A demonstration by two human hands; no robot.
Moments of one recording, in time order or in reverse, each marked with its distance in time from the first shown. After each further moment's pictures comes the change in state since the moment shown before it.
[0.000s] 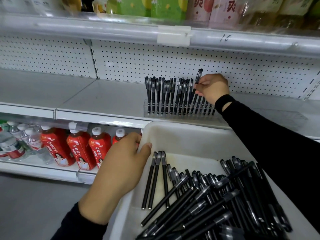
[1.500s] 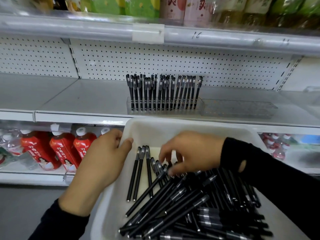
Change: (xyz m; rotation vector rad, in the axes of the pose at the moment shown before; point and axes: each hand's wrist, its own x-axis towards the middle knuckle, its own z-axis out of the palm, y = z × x) left_hand -0.001 0.005 -0.002 0.037 -0.004 -0.015; right_hand -0.187 -0.046 -0.035 -0.778 -1.020 -0.439
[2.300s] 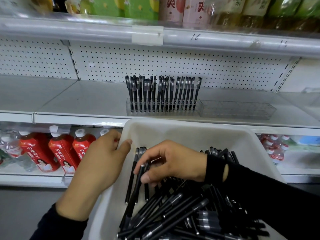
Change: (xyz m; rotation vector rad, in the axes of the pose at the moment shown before) left_hand -0.002 -0.001 -0.001 -0.021 0.010 0.013; right_hand 0.019 -0.020 0.036 1.079 0.044 -0.097
